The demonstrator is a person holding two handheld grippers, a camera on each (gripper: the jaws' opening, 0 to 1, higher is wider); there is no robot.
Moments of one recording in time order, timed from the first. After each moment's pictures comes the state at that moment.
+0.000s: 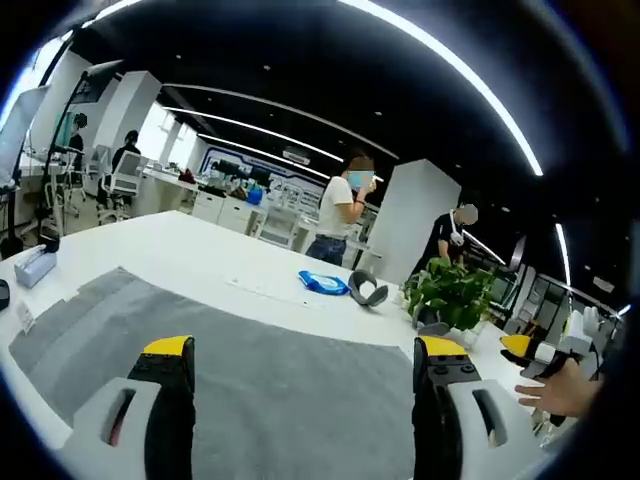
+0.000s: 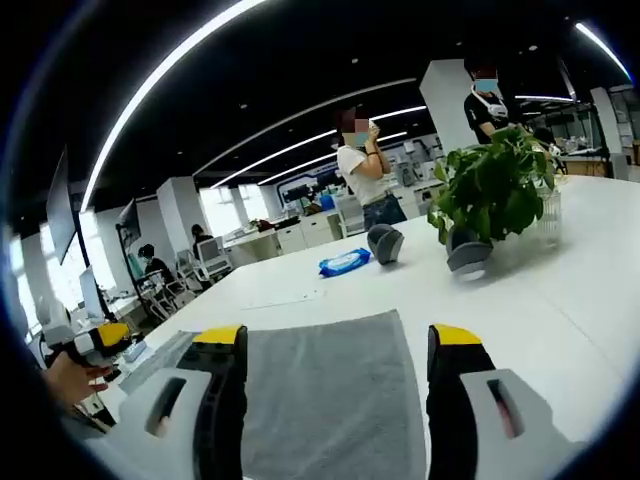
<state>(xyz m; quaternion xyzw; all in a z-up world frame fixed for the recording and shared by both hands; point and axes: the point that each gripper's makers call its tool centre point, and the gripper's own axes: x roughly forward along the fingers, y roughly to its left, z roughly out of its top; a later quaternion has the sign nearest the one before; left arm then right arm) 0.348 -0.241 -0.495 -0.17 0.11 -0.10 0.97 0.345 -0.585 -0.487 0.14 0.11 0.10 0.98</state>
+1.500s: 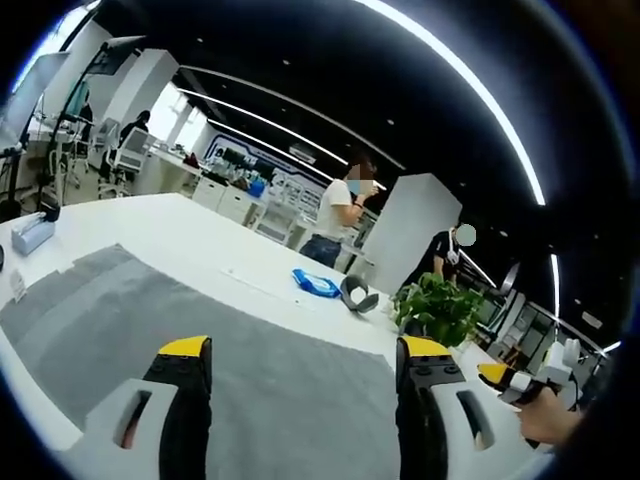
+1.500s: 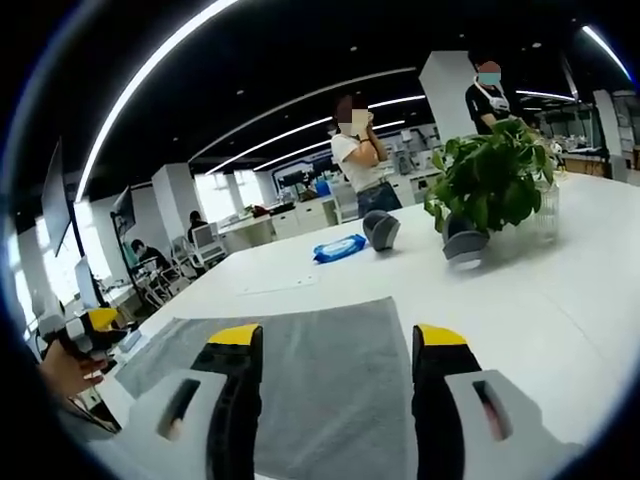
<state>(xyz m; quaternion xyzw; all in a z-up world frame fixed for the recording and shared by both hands) 0.344 -0.238 -0.489 -0.23 0.10 -0.11 0.96 0.346 -0.584 -0.497 0.13 0.13 0.09 0.98</state>
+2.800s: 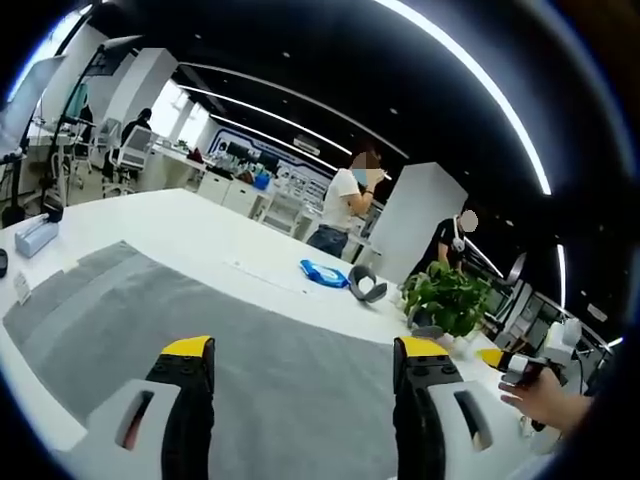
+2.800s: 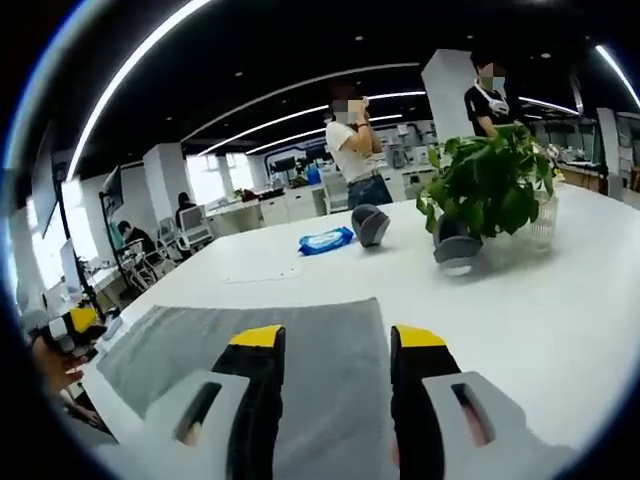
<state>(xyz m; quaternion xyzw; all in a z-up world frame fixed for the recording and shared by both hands) 0.345 -0.238 -0.499 -0.21 0.13 -0.10 0.96 0.379 -0.596 -0.504 0.09 0.17 0.06 0.98</state>
